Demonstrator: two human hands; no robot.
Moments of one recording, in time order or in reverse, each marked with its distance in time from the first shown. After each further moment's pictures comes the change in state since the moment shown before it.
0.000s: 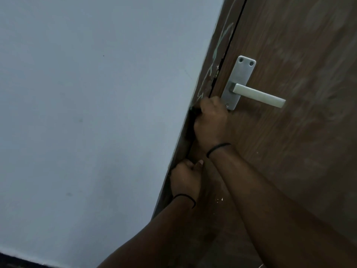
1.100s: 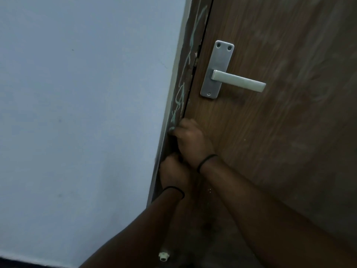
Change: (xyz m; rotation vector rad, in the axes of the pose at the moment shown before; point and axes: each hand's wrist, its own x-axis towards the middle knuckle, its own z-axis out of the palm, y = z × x) left_hand 0.002 -0.007 0.003 0.136 0.048 0.170; right_hand -0.063 0.014 0.002 0.018 -0.429 -0.173
